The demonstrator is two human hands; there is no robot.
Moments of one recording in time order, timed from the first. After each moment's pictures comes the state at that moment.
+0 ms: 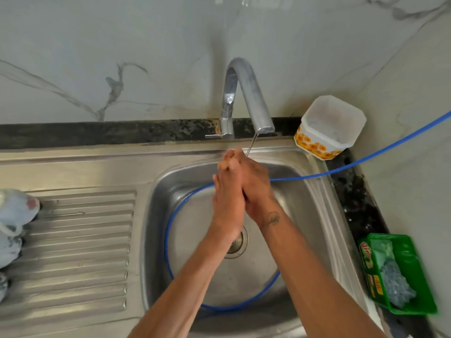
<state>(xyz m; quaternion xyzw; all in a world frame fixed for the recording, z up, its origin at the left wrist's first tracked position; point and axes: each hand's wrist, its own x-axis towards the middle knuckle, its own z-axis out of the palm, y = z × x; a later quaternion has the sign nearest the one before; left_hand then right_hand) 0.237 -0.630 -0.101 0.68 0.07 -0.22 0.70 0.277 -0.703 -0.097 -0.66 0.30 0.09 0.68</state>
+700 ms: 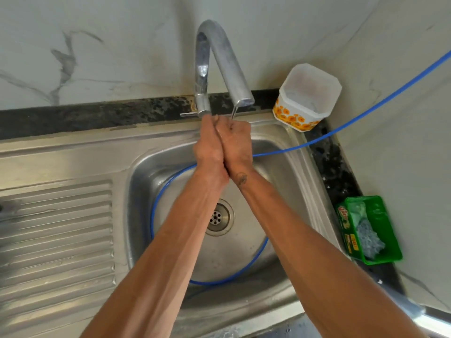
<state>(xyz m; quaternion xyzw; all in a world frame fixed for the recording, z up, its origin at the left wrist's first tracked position) 0.306 -0.656 -0.094 0.46 0.27 -0.24 0.81 0.305 -0.699 -0.095 -0.75 0.28 -0.05 0.60</state>
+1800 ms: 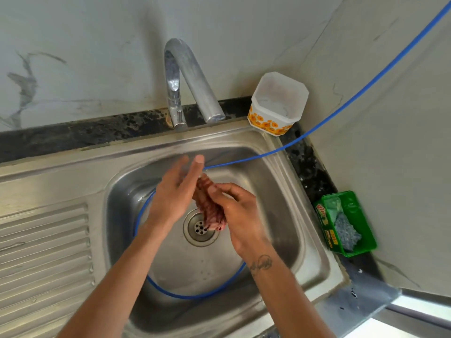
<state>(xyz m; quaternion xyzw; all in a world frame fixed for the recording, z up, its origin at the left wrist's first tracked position) 0.273 -0.590 -0.117 0.82 -0.03 -0.24 0.52 0.184 -0.703 -0.099 -0.57 0.37 -0.02 0.73</state>
